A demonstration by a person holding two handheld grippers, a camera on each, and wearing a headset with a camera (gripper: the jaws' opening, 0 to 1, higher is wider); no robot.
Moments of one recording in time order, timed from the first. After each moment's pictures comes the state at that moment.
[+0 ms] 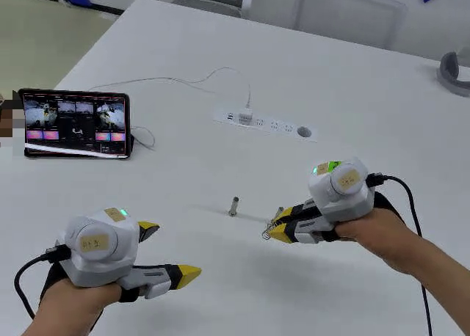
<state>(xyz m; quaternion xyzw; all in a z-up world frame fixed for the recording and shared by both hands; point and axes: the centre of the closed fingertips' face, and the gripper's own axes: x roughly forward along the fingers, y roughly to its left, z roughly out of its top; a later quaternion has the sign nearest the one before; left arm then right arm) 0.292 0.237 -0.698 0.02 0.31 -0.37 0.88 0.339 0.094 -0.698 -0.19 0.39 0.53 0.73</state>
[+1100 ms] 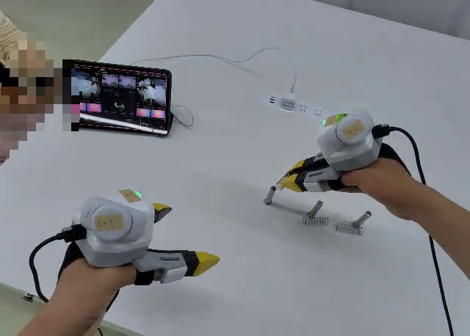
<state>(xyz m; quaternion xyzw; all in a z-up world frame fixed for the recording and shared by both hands) 0.288 0.263 -0.706 0.00 0.33 -0.34 0.88 0.417 0.137 -0.710 -0.23 0.37 0.54 0.72</state>
